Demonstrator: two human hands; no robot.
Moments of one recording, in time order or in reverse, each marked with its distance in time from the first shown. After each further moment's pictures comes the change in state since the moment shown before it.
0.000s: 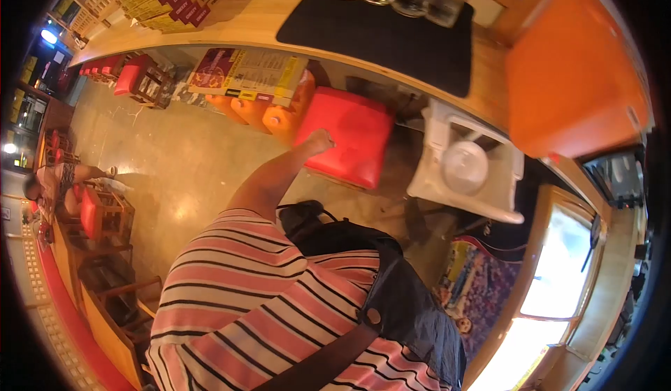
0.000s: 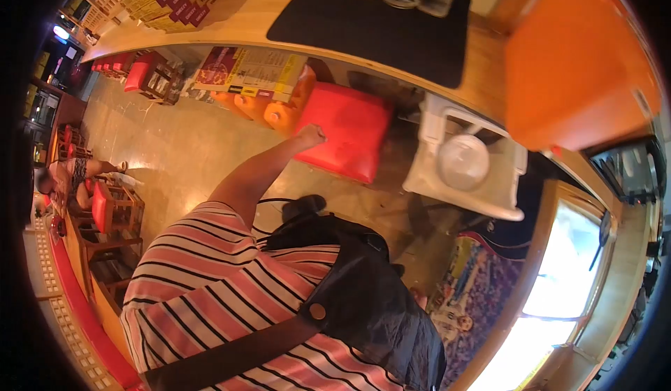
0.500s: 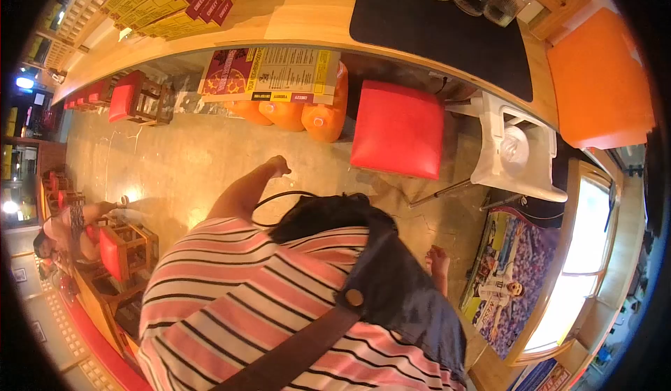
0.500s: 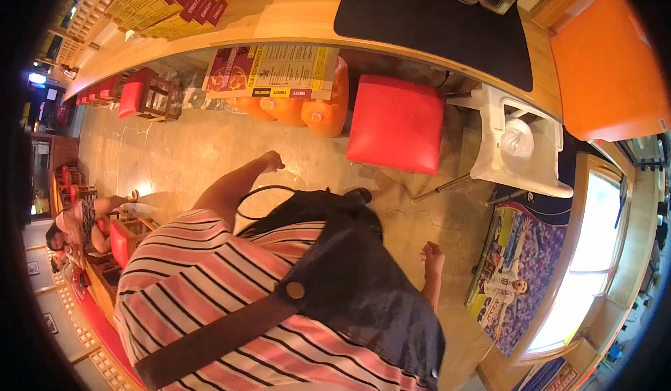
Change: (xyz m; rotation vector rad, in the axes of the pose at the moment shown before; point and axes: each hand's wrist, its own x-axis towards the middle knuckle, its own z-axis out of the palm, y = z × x) left_hand -0.070 -0.350 -0.133 0.843 -0.715 0.218; right_hand -0.019 -0.250 0.152 0.762 0.012 0.328
